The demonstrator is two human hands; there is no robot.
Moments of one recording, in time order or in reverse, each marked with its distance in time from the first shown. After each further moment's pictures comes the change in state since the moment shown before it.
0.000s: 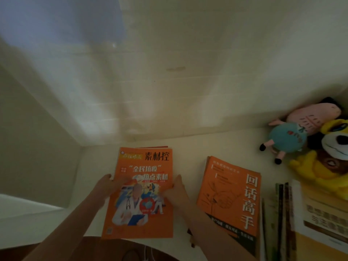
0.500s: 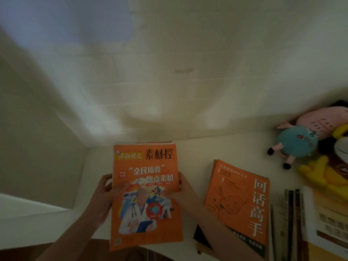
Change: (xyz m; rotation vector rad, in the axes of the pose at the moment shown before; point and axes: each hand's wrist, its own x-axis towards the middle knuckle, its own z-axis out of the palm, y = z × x) left_hand -0.039 -0.017 -0.012 -0.521 -0.150 0.260; right_hand -0.030 -0.015 -0.023 0.139 -0.184 -0.253
